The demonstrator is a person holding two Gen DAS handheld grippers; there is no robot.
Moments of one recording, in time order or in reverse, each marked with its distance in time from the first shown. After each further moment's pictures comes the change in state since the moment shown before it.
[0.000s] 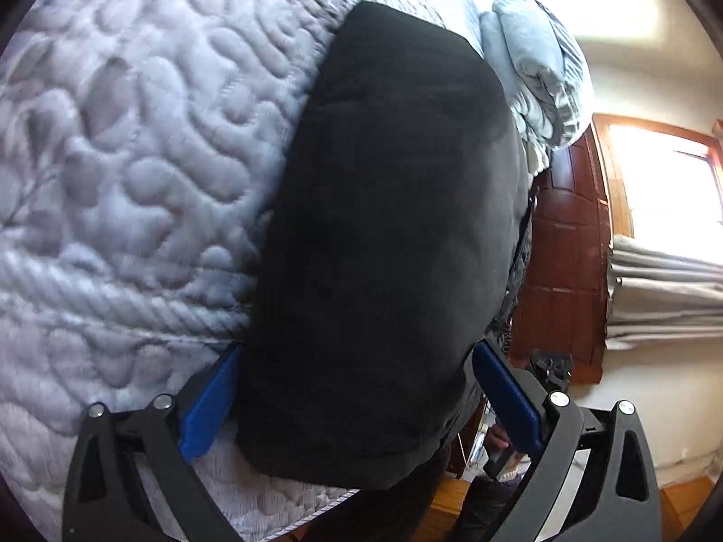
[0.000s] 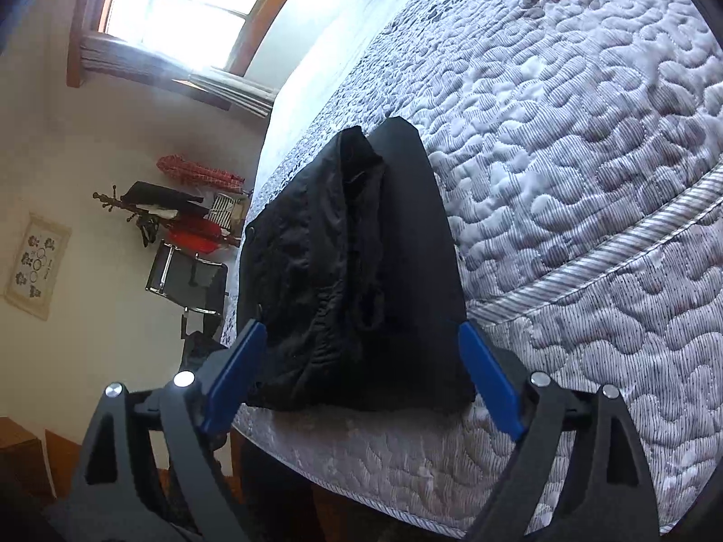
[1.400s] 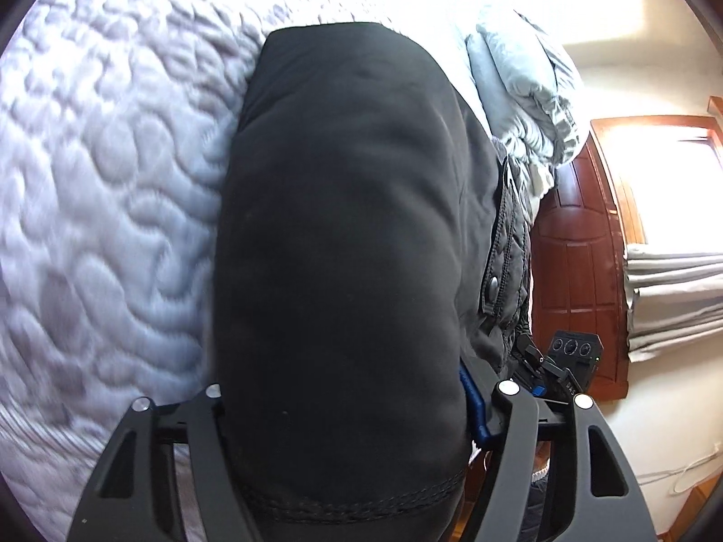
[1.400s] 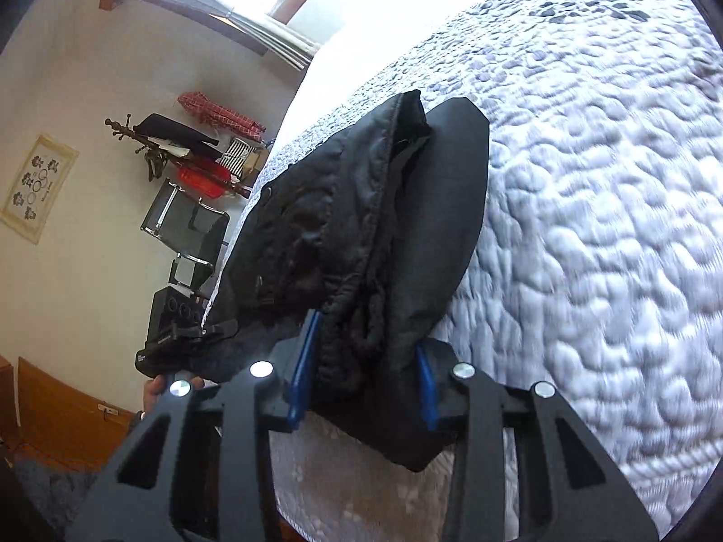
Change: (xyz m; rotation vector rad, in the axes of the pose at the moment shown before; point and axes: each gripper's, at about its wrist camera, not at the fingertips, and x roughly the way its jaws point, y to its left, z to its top) left arm -0.008 -0.032 0.058 0.069 -0.137 0.089; right arm 0.106 0.071 0.060 -0.223 0.115 -0.009
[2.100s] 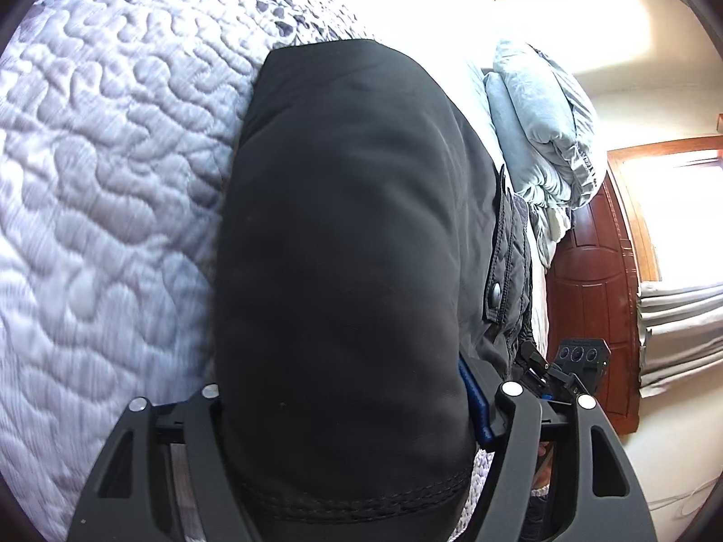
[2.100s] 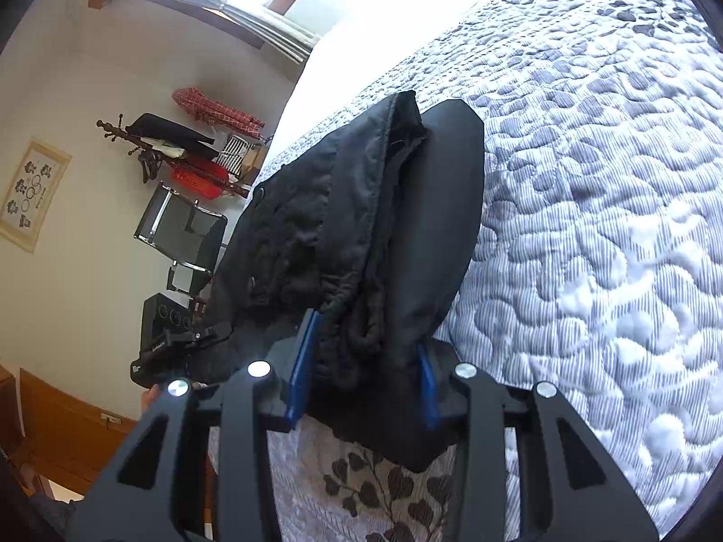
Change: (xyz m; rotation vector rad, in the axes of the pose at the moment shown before) left arm -0.024 0.030 0.090 -0.006 -0.092 0.051; right arm 0.075 0.004 0.072 -0.002 0.030 0.000
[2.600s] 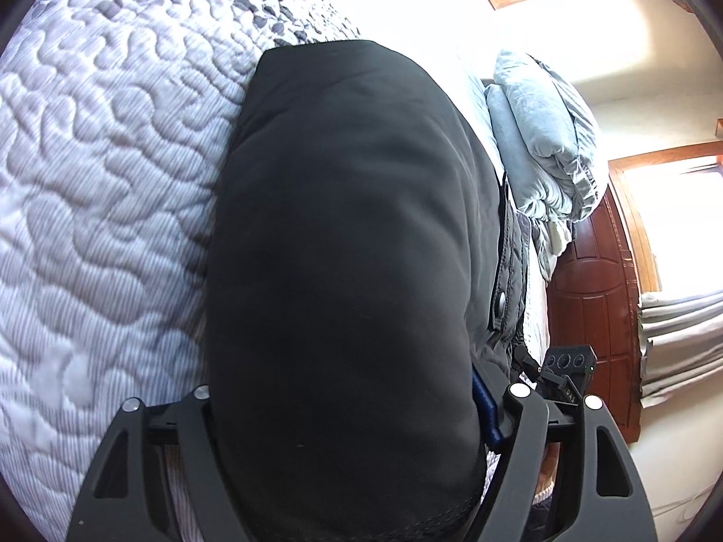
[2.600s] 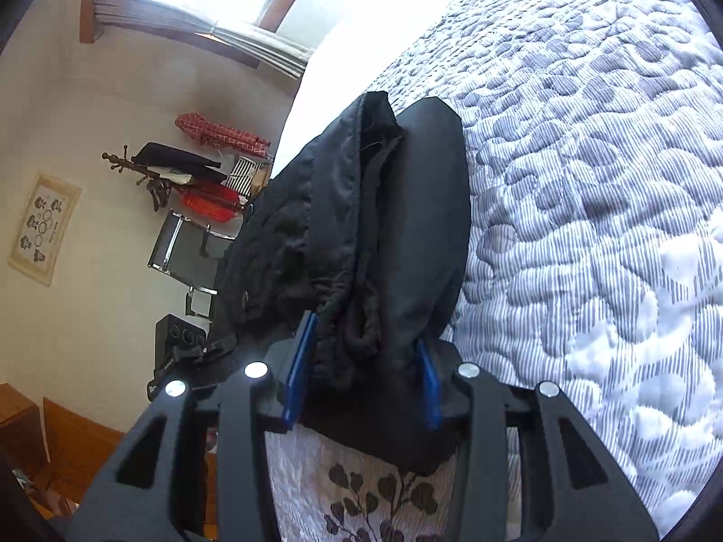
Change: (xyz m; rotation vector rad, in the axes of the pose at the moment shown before) left arm 0.010 0.005 0.027 -0.002 -0.039 -0.001; right arm 0.019 -0.029 0.010 0.094 -0.040 0.080
